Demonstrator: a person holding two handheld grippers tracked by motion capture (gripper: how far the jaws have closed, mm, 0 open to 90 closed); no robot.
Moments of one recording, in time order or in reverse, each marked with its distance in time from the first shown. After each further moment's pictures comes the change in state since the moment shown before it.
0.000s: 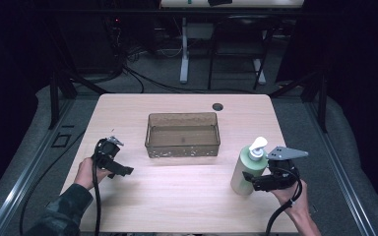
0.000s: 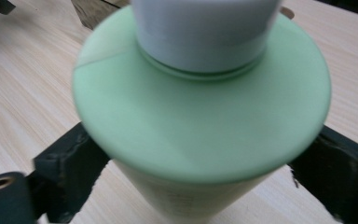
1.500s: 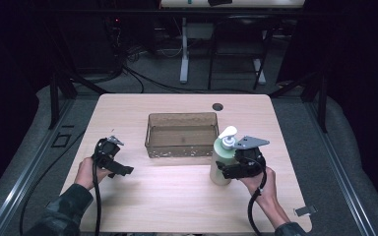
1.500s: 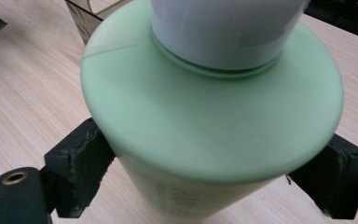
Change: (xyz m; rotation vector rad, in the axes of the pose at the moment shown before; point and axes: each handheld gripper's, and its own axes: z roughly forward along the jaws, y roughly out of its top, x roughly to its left) left arm -0.001 0.001 -0.001 -0.008 0.011 0.005; right arm 0.039 0.044 0.058 0.009 -0.034 -0.043
